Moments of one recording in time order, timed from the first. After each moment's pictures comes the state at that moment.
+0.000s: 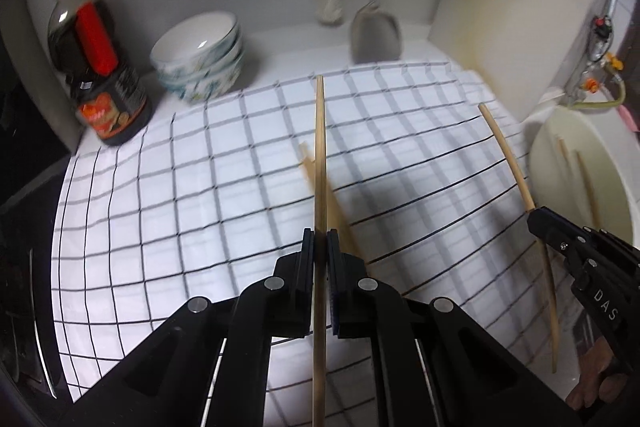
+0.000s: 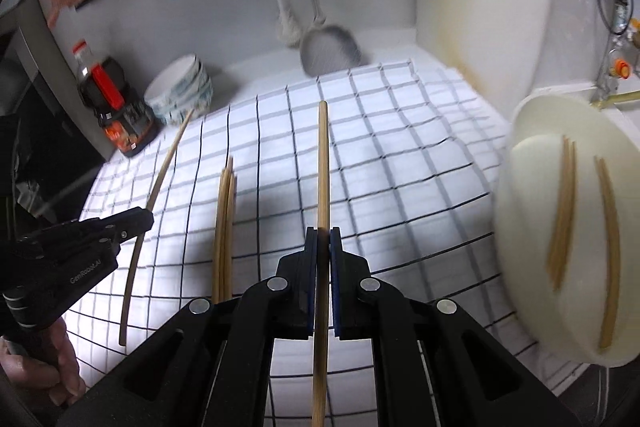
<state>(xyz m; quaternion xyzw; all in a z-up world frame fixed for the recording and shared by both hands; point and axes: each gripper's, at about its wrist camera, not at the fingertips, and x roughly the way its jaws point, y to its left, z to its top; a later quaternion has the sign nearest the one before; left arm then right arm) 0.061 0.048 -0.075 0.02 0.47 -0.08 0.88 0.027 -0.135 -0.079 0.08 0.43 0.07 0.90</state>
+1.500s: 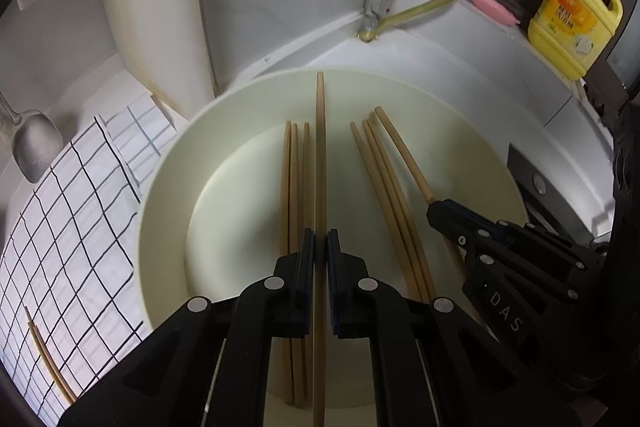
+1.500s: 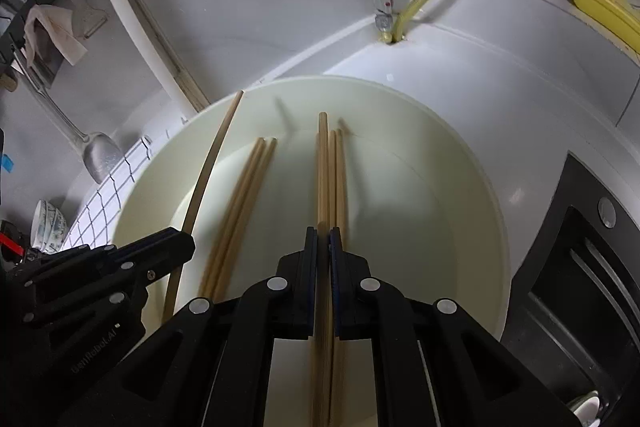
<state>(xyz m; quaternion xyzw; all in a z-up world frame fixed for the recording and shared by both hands) 0.086 -0.315 -0.085 0.13 0.49 -0.32 0.80 0.013 -0.428 -0.107 0.22 0.44 -0.13 0.86</state>
